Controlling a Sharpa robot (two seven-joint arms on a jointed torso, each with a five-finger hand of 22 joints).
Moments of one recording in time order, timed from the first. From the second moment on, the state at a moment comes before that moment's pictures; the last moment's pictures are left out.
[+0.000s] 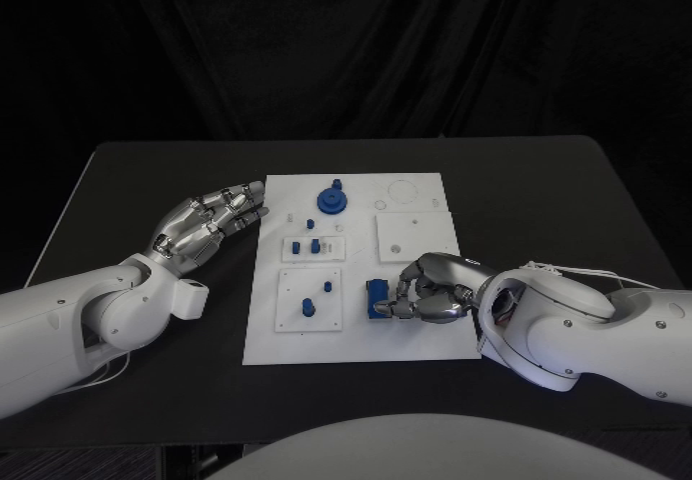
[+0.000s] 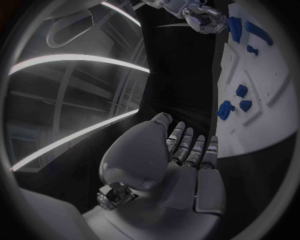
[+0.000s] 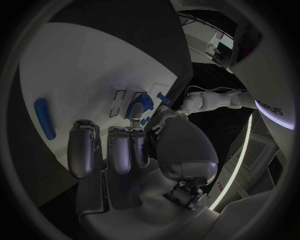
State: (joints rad) left arm 1.16 -0.95 -0.21 1.47 -0.07 0.09 0.67; left_hand 1.48 0.17 0.06 0.23 0.60 0.51 0.16 0.08 0.06 0.16 0.19 0.46 0.05 0.07 0.23 0.25 0.04 0.15 0.08 0.29 0.04 0.24; right arm 1.17 -1.09 -0.25 2.06 -1.31 -0.40 -0.47; right_hand 0.99 -0.02 -0.03 0.29 0.32 0.86 0.01 0.76 0.92 1.46 -0.05 1.57 1.31 1.47 -0.11 1.55 1.31 0.04 1.46 0.00 1.43 1.31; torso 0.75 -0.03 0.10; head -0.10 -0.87
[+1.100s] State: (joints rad) left arm 1.16 -0.94 -0.21 1.47 -0.07 0.10 0.67; left_hand 1.49 0.18 0.07 0.23 0.60 0.53 0.16 0.08 0.06 0.17 0.20 0.47 0.05 0.07 0.23 0.25 0.04 0.15 0.09 0.29 0.04 0.24; right arm 1.17 -1.07 -0.25 2.02 -1.30 -0.37 -0.45; right_hand 1.22 -0.02 0.06 0.20 0.57 0.83 -0.01 0.77 0.94 1.47 -0.07 1.57 1.31 1.47 -0.12 1.55 1.31 0.04 1.47 -0.01 1.43 1.31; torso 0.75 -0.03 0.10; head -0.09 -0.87
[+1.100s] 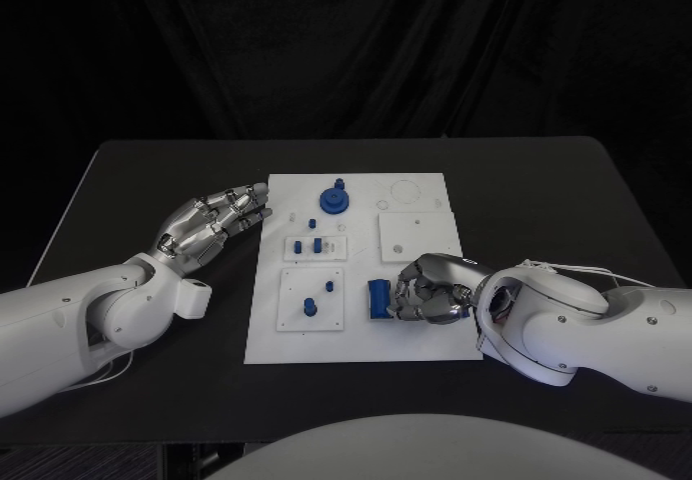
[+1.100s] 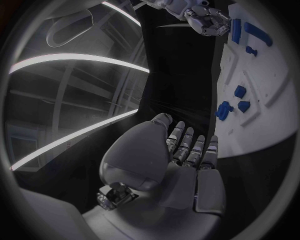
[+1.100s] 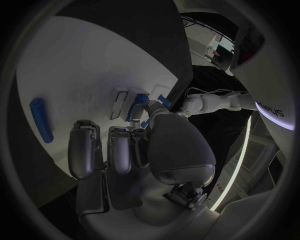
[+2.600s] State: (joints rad) left arm 1.15 -0.95 -0.21 1.48 -0.07 0.10 0.67; left_hand 1.49 0.18 0.08 0.23 0.60 0.53 0.16 0.09 0.06 0.18 0.21 0.48 0.06 0.08 0.23 0.26 0.04 0.15 0.09 0.29 0.04 0.25; right arm 1.17 -1.33 -0.25 2.10 -1.56 -0.34 -0.61; right_hand 1.19 -0.04 -0.01 0.28 0.57 0.84 0.02 0.61 0.81 1.47 -0.05 1.57 1.31 1.47 -0.11 1.56 1.31 0.04 1.47 0.00 1.47 1.31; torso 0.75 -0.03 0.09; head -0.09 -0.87
